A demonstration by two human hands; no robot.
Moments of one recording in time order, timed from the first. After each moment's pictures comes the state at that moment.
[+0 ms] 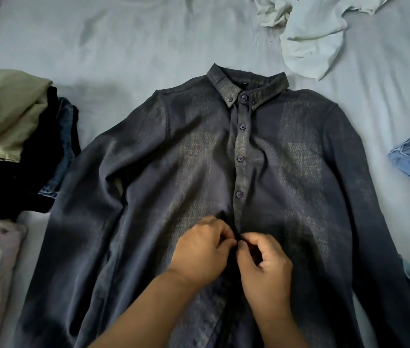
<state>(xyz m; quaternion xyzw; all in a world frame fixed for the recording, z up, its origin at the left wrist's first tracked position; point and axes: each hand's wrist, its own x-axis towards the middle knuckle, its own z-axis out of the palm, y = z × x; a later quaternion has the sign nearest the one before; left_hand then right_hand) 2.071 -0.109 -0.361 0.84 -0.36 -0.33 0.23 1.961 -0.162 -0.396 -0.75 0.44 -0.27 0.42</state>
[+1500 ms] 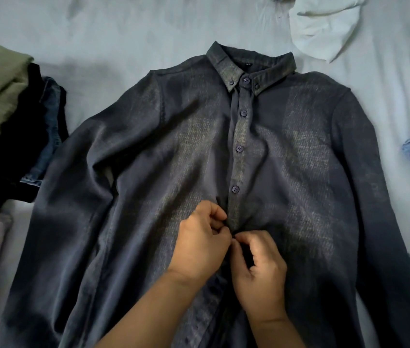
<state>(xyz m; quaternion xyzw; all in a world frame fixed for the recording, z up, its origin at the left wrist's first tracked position) 2.060 -0.118 -0.366 0.84 -0.15 -0.35 0.39 1.953 -0.160 -0.415 -0.79 0.36 -0.29 0.39</state>
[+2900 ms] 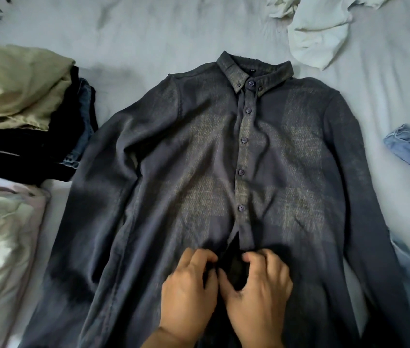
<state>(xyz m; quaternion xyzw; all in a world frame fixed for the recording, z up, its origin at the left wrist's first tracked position) 1.992 -0.011 -0.372 0.89 -0.29 -0.17 0.30 1.911 -0.092 -0.389 -0.85 0.48 -0.14 0.19</state>
